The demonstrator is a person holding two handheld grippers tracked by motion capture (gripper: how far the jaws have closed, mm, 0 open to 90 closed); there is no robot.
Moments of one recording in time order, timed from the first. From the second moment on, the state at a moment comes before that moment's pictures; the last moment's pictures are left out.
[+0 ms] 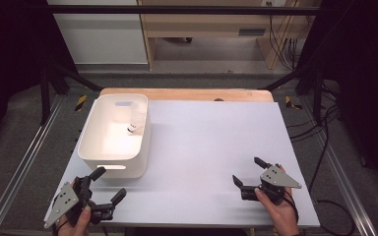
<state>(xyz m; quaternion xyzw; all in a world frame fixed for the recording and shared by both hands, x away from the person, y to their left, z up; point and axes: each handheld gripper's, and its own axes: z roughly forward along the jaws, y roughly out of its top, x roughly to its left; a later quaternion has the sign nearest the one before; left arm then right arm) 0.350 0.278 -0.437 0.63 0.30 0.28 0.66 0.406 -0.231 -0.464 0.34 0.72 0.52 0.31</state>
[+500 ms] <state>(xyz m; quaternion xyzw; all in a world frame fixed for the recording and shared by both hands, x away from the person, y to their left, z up) 0.353 0.282 -0.450 0.64 0.29 0.29 0.66 0.403 -0.234 -0.463 0.33 0.72 0.52 0.32</state>
